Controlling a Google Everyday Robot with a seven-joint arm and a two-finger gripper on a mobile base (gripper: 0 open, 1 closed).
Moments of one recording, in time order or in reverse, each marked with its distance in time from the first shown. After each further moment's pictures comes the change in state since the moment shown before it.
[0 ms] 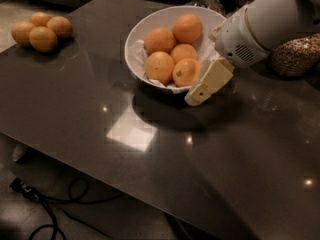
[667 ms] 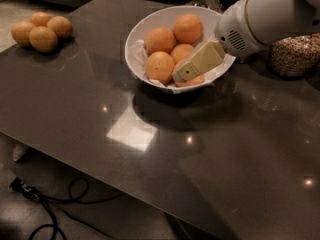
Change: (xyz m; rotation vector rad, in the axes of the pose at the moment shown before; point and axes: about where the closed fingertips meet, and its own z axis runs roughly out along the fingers) arm -0.022 -0.029 -0.012 0.190 -0.087 0.217
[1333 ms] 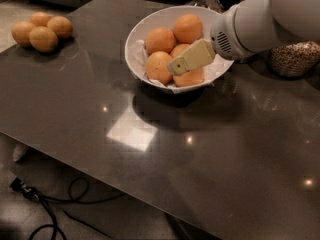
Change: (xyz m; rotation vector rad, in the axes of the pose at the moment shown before) arm 0.004 -0.017 0.003 0.208 0.014 0.192
